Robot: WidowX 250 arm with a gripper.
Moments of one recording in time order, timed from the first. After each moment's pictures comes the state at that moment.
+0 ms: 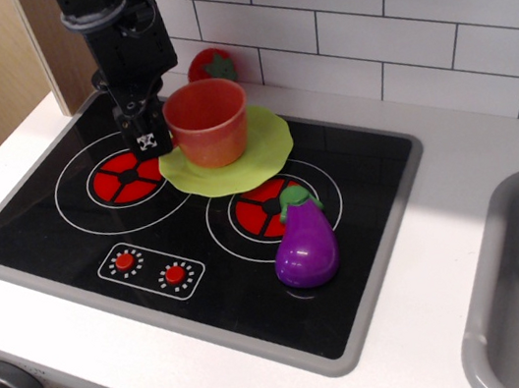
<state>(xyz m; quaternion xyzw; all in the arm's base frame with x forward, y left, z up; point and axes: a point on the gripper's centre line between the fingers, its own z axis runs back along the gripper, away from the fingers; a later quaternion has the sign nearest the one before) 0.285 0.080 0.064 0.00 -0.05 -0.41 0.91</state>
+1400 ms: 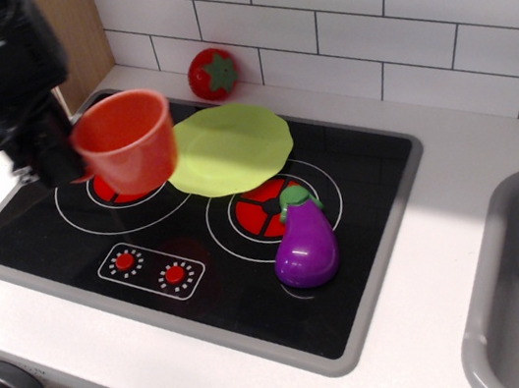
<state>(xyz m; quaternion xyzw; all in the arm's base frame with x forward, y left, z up) 0.210 0.100 0.101 -0.03 -0.09 -0.44 0.89</state>
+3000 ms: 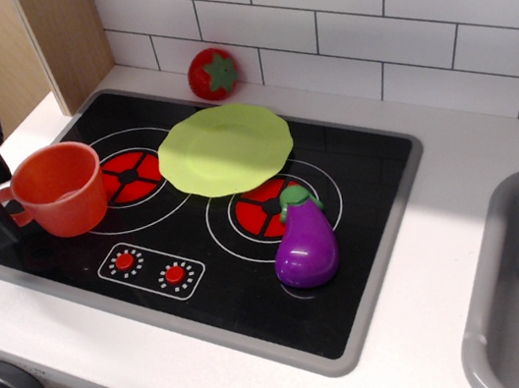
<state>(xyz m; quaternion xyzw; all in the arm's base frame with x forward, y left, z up) 0.191 0.153 0.071 0.04 -0.08 -0.38 0.92</state>
